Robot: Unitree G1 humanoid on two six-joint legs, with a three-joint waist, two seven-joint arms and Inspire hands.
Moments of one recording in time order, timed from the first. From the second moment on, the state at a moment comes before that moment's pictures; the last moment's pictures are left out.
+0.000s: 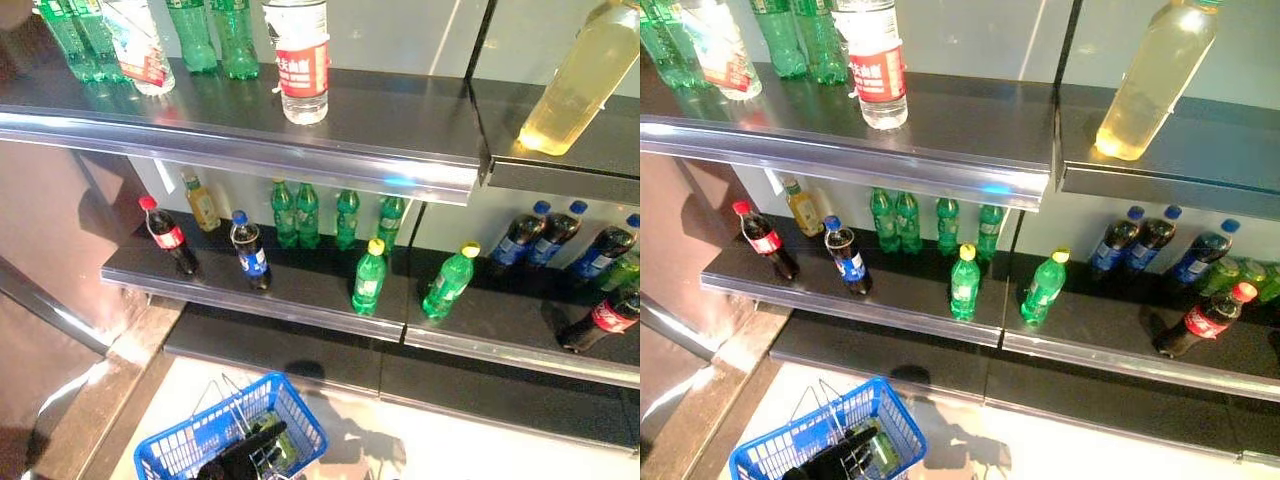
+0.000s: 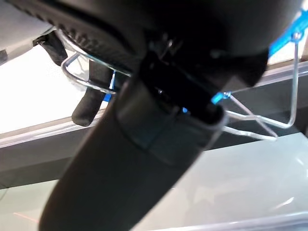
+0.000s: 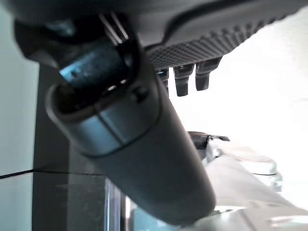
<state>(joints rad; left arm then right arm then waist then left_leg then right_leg) 0.03 0.29 0.04 1.17 -0.83 0.21 -0.56 0.05 -0.30 0.02 1.26 0.12 0.03 0.04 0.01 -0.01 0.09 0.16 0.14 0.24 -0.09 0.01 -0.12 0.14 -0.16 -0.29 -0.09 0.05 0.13</state>
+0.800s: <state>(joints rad) -0.05 0.29 0.01 1.22 -0.87 0.15 -0.56 -0.02 -0.32 0.05 1.29 0.12 0.02 0.04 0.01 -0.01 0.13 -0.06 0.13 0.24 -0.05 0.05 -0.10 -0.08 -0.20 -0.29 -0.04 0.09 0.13</state>
